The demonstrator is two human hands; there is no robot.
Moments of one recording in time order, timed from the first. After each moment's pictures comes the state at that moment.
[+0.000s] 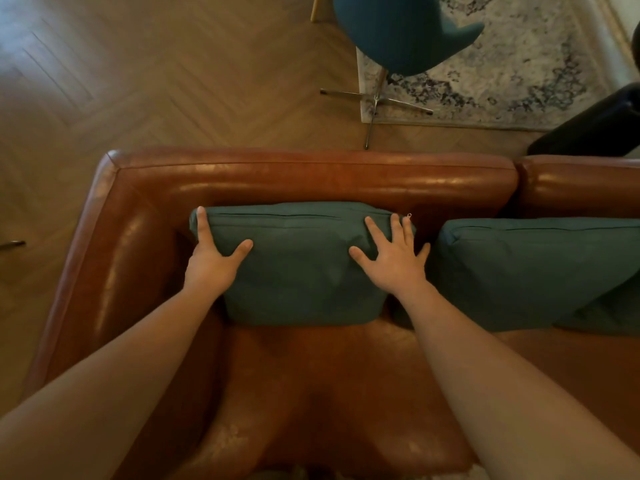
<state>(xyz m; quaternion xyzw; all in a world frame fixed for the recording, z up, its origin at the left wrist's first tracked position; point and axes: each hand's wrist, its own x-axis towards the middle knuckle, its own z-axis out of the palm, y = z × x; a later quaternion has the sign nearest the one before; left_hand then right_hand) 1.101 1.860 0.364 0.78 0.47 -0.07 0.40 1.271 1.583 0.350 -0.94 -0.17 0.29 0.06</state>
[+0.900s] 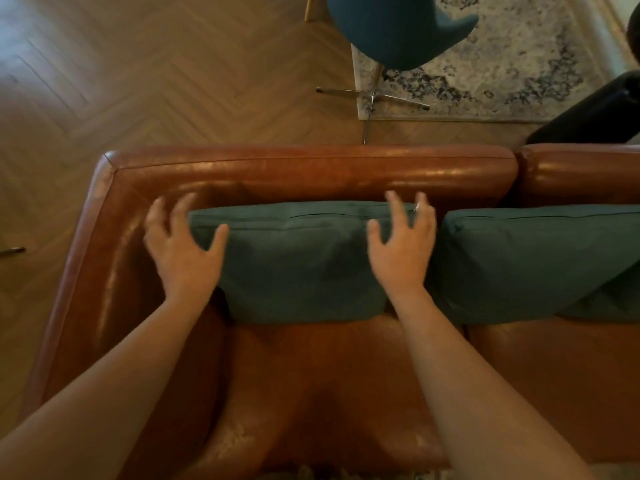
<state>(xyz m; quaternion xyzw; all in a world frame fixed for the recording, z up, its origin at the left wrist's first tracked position) 1.079 1.868 0.382 0.84 0.42 0.14 0.32 1.243 1.588 0.360 -0.96 -0.09 0.01 0.28</state>
